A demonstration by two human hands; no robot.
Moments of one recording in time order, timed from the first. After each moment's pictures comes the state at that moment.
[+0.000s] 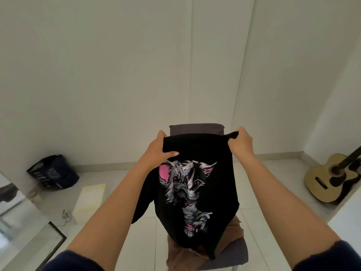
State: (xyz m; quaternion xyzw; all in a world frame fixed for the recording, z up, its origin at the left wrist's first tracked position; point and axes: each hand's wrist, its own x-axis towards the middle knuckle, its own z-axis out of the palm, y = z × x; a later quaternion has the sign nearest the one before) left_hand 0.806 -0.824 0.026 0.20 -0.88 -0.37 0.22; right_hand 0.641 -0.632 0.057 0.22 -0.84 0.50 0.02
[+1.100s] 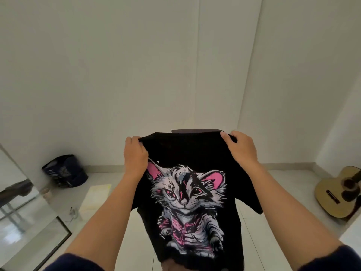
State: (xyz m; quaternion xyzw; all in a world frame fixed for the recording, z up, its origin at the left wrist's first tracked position) left_hand 0.825 -0.805 0.019 0.40 -0.76 -0.21 0.48; right_hand 0.629 -0.588 0.060 0.35 -0.81 0.46 0.07
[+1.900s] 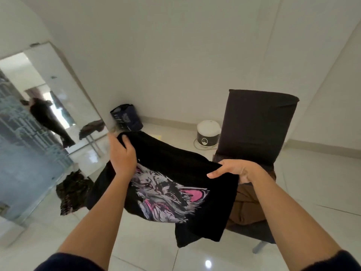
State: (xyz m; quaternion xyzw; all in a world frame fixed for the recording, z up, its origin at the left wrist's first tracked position) left_hand 1.011 -0.803 -0.070 0.57 -0.59 -0.17 0.54; right_hand 0.743 -0.655 -0.045 0.35 -0.64 0.21 -0.65
